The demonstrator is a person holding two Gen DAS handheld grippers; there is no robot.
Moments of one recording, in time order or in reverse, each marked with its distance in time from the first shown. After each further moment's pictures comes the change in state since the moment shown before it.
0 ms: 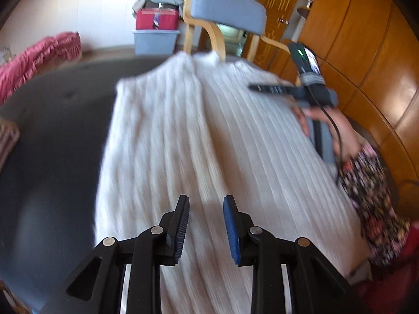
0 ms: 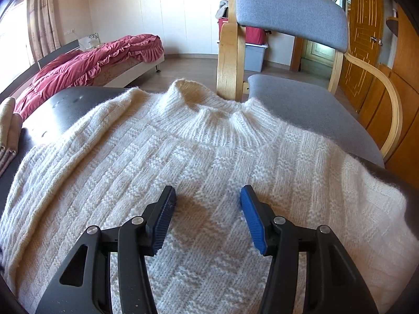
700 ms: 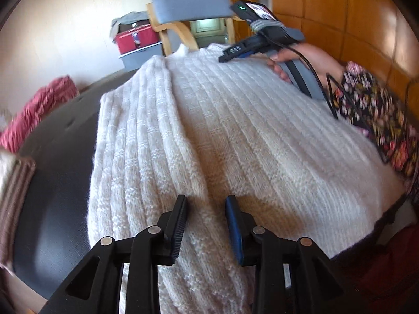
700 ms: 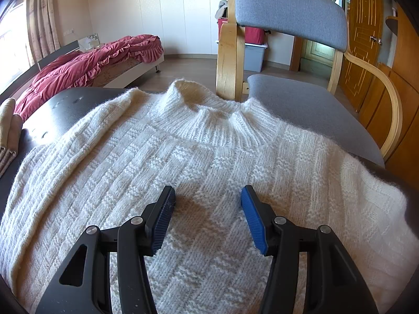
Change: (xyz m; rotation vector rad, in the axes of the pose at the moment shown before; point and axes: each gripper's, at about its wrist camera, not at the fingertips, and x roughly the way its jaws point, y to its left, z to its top) left arm -0.001 -0.047 -0.042 0.252 -0.018 0.184; right arm 0.001 0.001 0.000 0.006 0.001 0.004
